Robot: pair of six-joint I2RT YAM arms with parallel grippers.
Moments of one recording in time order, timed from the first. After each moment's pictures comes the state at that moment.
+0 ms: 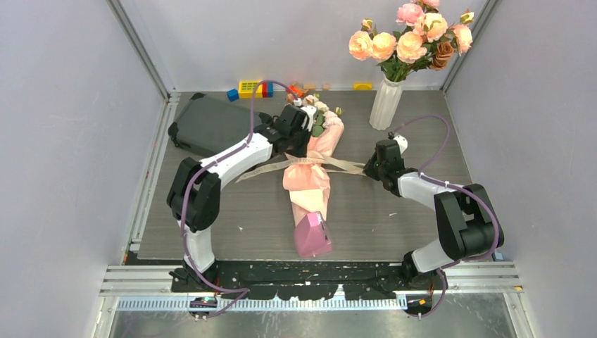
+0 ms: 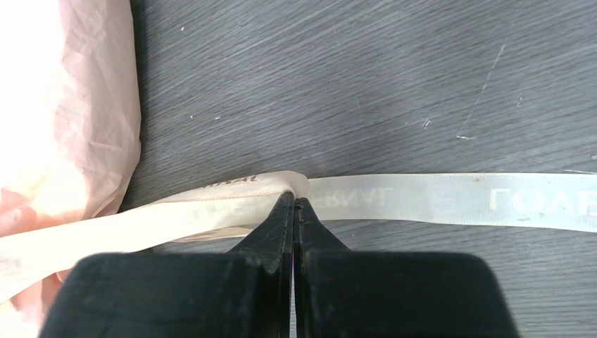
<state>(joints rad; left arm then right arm) -0.65 1.89 1.53 -0.44 0.00 -0.18 0.25 1.50 0.67 0.11 0.14 0.67</state>
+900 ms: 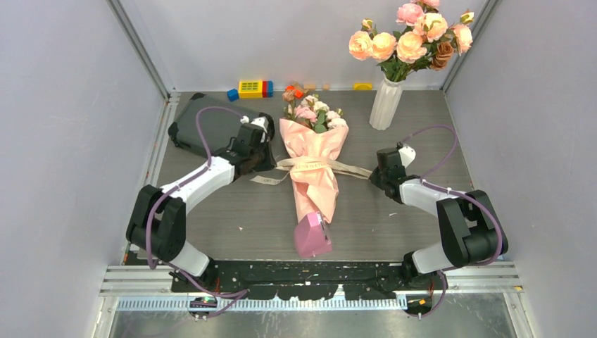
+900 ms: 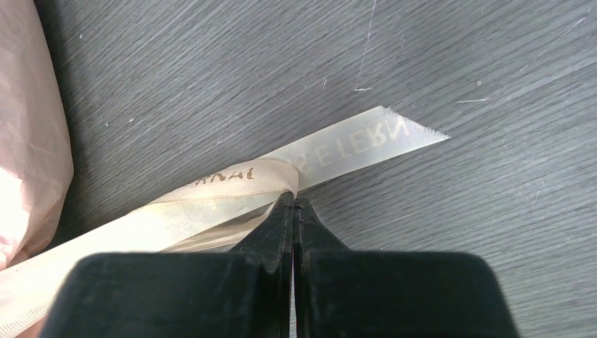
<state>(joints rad) -0.47 1.54 1.04 -0.27 0.02 -0.48 0.25 1.45 0.59 0.05 0.30 0.76</state>
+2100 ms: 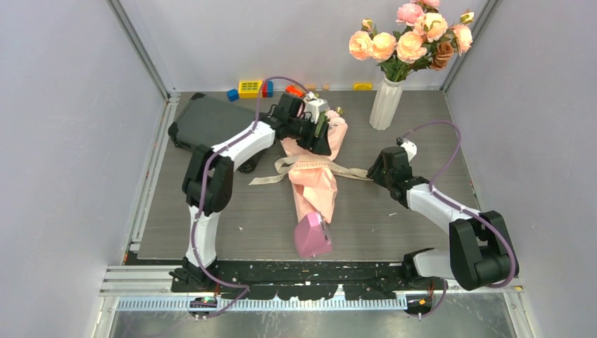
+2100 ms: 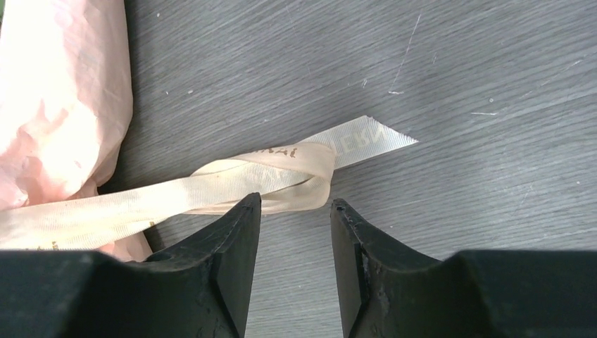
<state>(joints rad) -0.54 2.04 1.67 -0.35 0.61 -0.10 0.25 1.30 0.59 0.00 0.21 0.65</state>
